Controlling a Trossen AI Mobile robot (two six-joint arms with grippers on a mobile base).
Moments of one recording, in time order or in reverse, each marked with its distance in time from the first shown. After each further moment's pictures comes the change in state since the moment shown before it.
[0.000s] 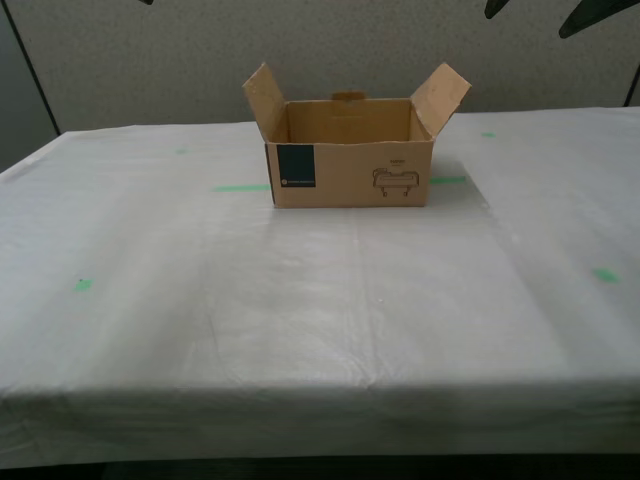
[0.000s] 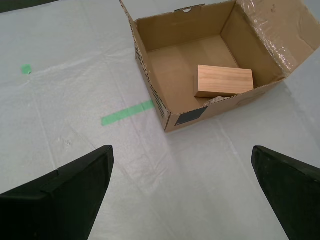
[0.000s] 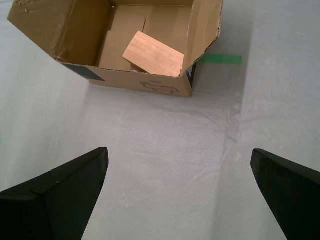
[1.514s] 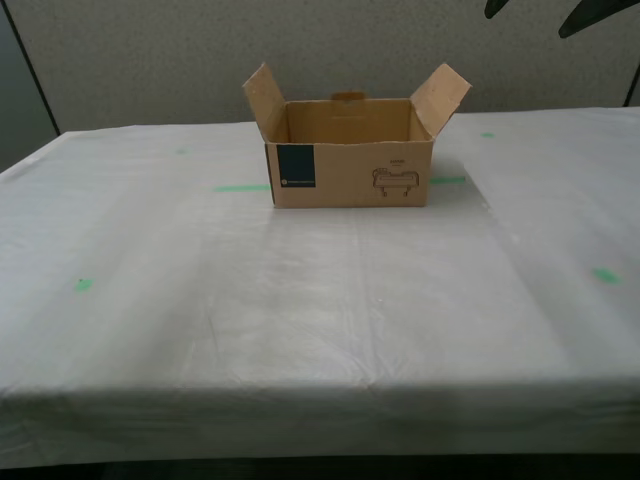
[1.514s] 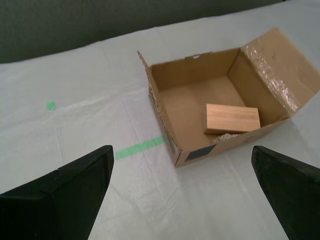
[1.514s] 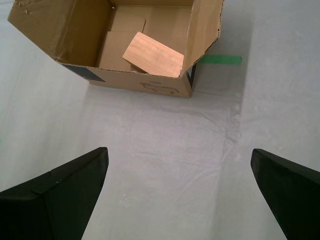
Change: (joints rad) arm 0 0.000 0.000 0.000 0.002 0.000 0.000; arm 1 -0.001 -0.031 0.000 0.122 -0.056 -0.006
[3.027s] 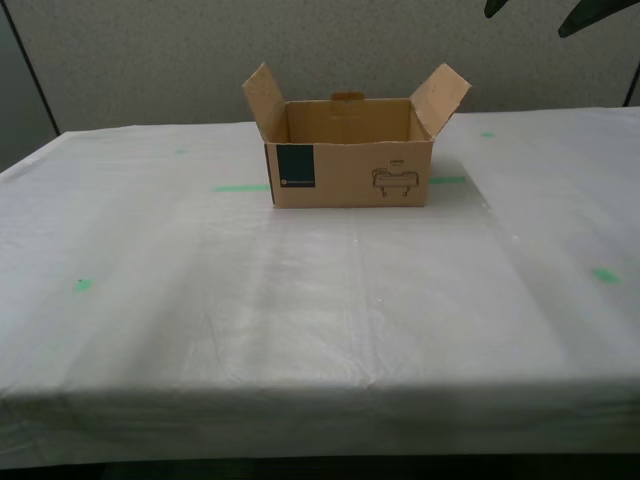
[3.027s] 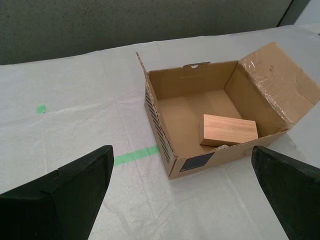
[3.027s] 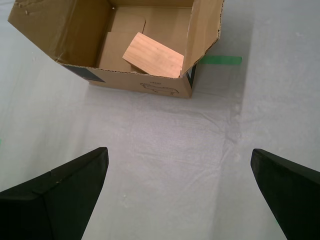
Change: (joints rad) arm 0 0.000 0.000 0.000 0.002 0.000 0.000; arm 1 0.000 -0.100 -0.274 0.285 0.000 -0.061
